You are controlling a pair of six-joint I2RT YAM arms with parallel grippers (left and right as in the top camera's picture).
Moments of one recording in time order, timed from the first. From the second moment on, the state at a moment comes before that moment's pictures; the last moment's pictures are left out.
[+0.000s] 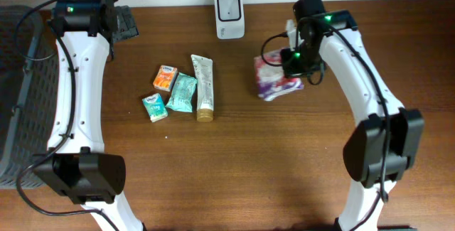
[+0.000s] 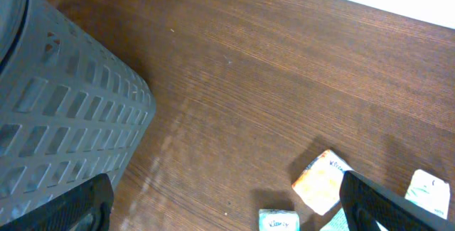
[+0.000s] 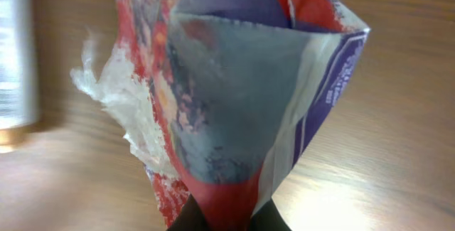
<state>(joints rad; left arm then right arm) -0.03 1.97 2.18 -1.23 -0.40 -0.31 0.19 2.04 1.90 -1.25 -0.05 0.06</state>
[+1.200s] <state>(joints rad) -0.03 1.97 2.18 -1.23 -0.40 -0.31 -0.20 2.17 1.88 -1.20 -0.55 -0.22</state>
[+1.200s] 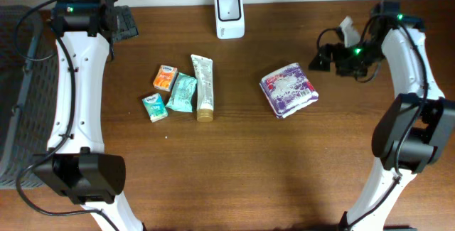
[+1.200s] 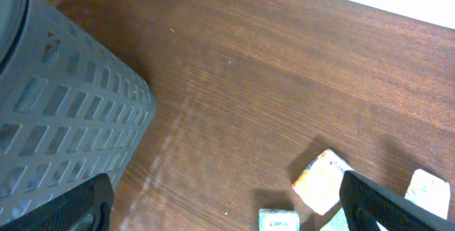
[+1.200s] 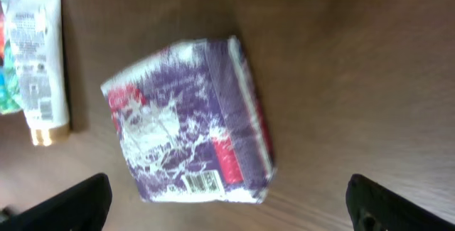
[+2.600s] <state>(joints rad) -0.03 1.97 2.18 -1.23 -0.40 -0.31 0.11 2.08 2.09 -1.34 -0.19 0.11</state>
